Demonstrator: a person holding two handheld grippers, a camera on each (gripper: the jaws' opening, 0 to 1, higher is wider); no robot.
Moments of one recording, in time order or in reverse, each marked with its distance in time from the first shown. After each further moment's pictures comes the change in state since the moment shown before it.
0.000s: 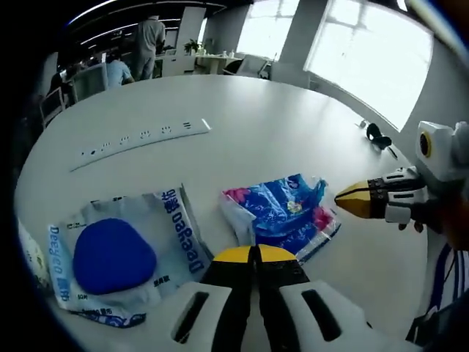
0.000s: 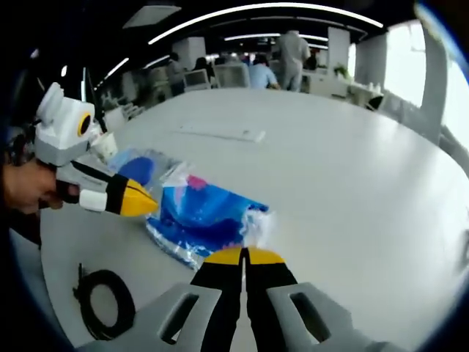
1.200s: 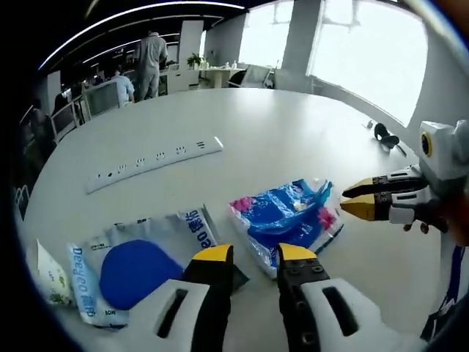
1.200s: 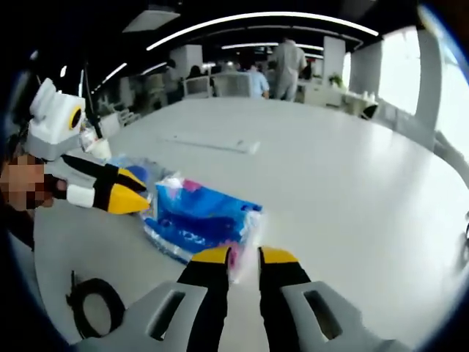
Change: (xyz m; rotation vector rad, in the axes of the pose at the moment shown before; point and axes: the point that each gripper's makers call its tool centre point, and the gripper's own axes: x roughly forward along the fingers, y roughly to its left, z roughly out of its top) left arm -0.015 0.013 0.019 0.084 -0.069 0.072; right arm 0.001 -0.005 0.010 -0.006 -0.065 -0.042
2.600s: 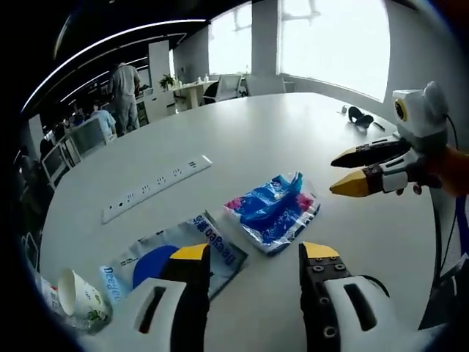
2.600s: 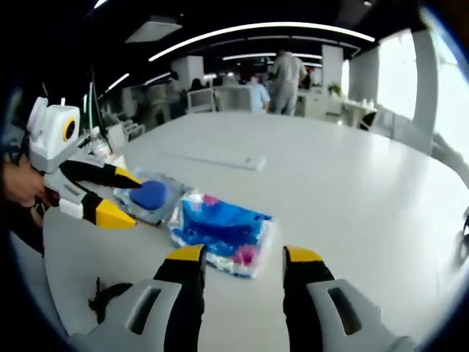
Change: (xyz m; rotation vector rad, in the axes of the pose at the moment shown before) left arm -0.057 -0.006 -0.002 0.192 -0.027 -0.052; right arm -0.042 0.021 0.016 0.011 -0.063 0.016
